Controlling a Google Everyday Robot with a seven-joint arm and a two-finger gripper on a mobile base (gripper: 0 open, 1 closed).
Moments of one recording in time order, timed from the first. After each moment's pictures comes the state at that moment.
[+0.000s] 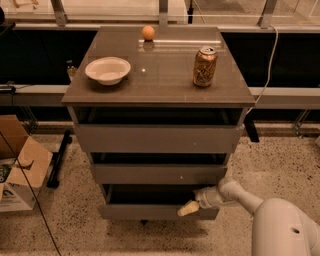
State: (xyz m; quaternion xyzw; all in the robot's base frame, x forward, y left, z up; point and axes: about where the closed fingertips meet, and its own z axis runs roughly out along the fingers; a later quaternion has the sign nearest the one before) arm 0.622 -0.162 0.214 -0.36 0.86 0.28 0.24
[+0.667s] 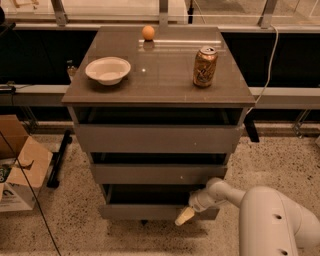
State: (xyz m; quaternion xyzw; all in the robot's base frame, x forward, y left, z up) arm 0.603 -0.142 0.189 -0.46 0.84 0.22 0.19
